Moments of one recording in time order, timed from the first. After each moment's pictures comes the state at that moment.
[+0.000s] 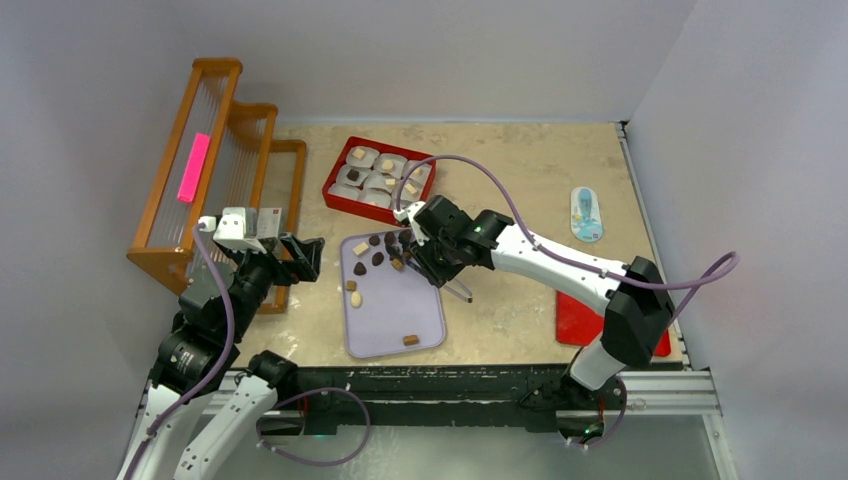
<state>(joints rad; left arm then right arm) -0.42 0.41 0.85 -0.59 -0.19 -0.34 0.91 1.60 1.31 -0.79 0.00 0.14</state>
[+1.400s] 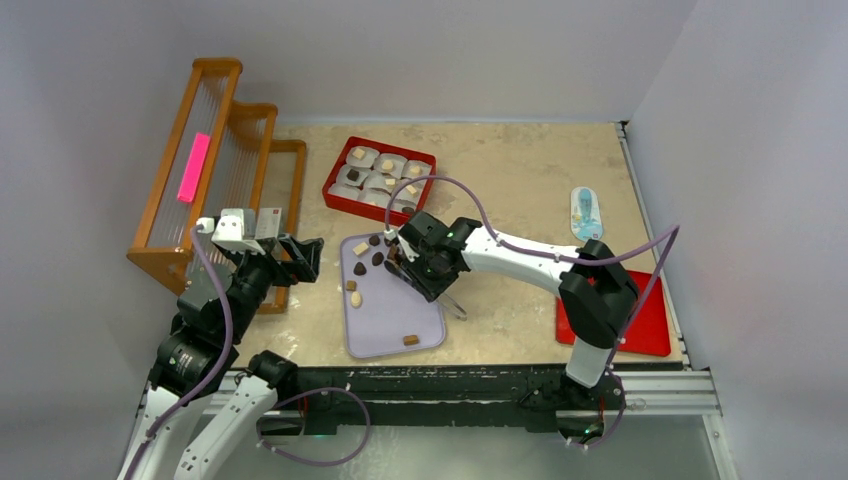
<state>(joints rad) -0.42 0.40 0.85 -0.59 -0.19 -0.34 0.93 1.77 1.31 -0.78 -0.05 0.15</state>
